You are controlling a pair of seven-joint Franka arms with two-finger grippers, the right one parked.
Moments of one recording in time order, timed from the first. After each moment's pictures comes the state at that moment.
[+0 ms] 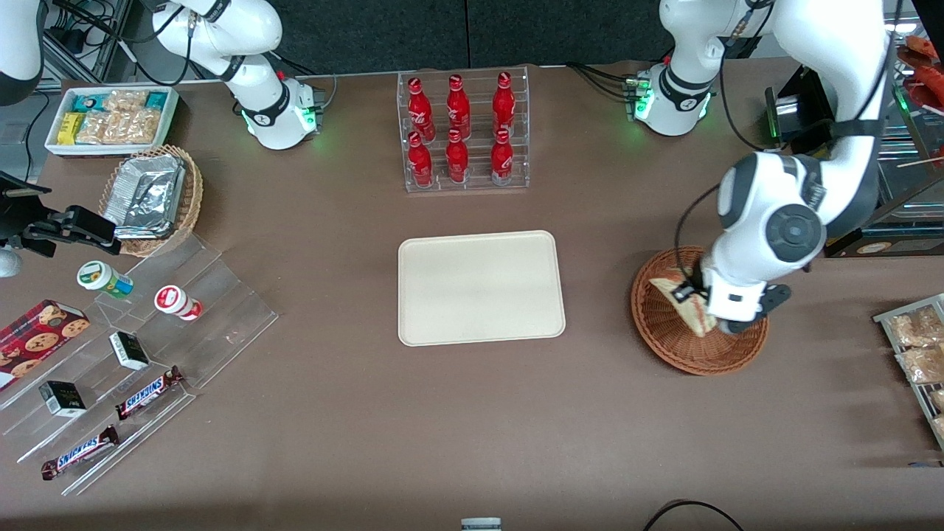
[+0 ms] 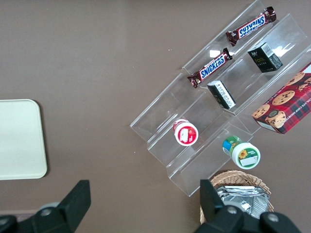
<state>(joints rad) -0.17 0.24 -0.11 -1.91 0.03 2.02 -0.79</state>
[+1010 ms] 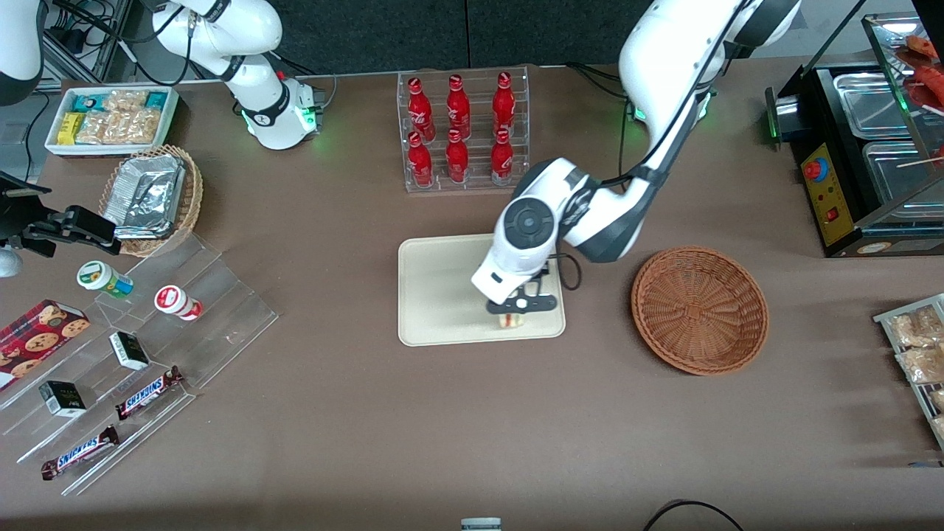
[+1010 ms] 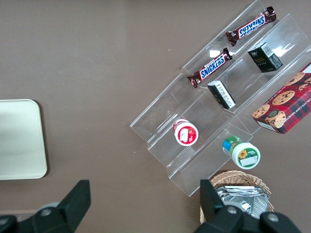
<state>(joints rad) -0.53 0.65 -0.22 -1.47 0.00 2.01 -0.75</state>
